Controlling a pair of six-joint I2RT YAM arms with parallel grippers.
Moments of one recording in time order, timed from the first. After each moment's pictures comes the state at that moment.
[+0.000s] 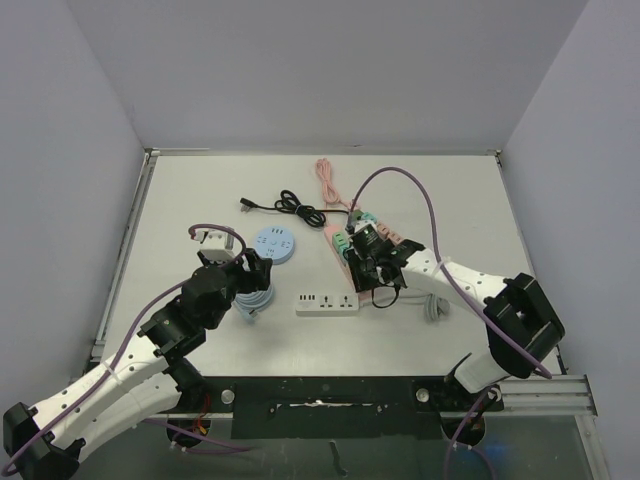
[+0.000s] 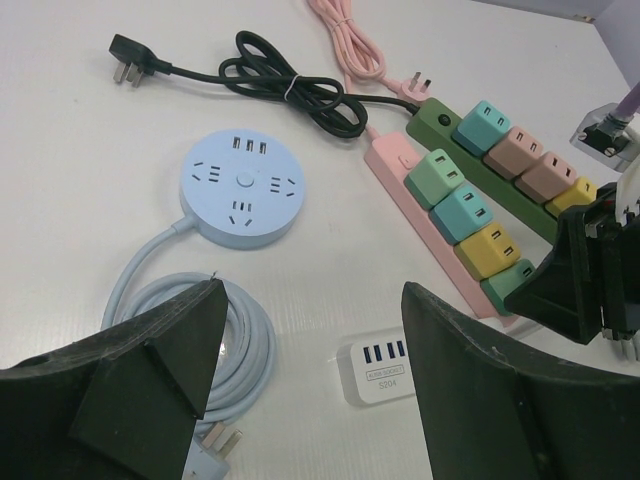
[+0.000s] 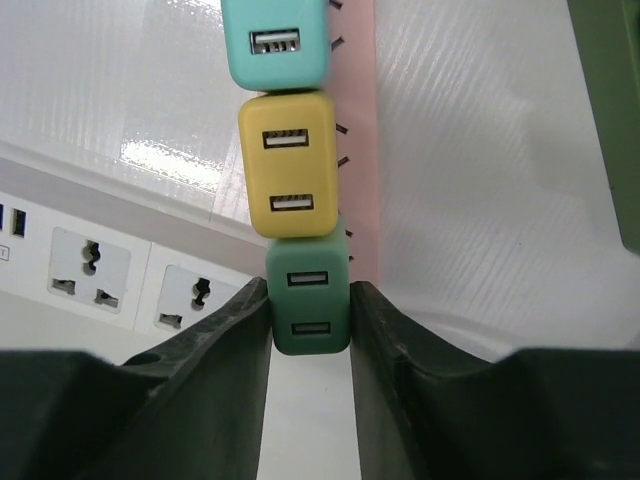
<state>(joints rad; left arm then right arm) -0.78 0.69 0.54 -0.14 -0.47 -0.49 0.70 1.50 0.96 -0.53 0.14 0.33</state>
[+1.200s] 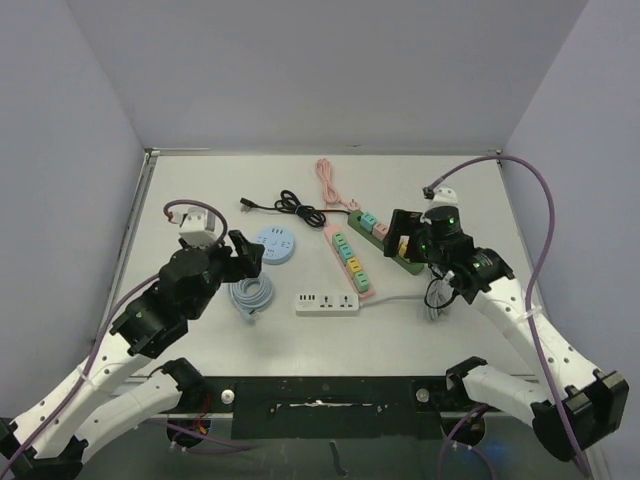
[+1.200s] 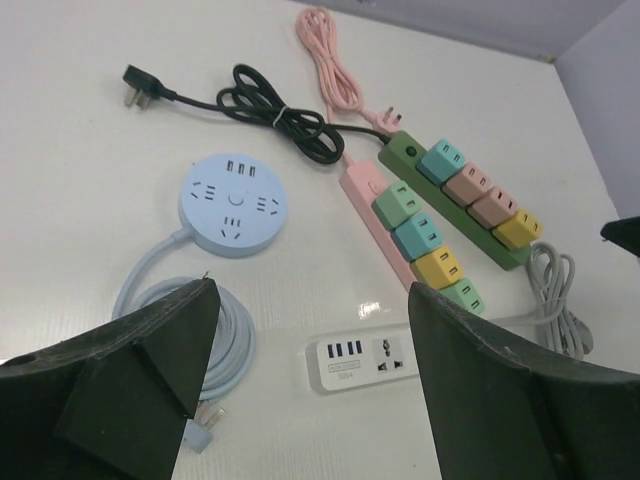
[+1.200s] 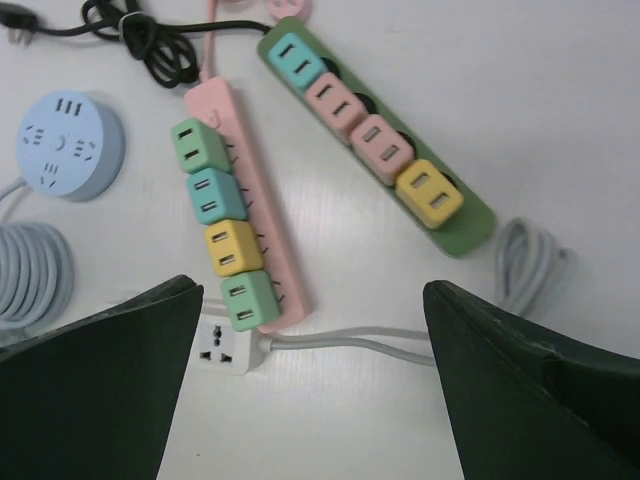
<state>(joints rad) -0.74 0.72 0.81 -0.41 -0.41 -0.56 0.48 1.09 0.97 -0.54 0.13 0.41</state>
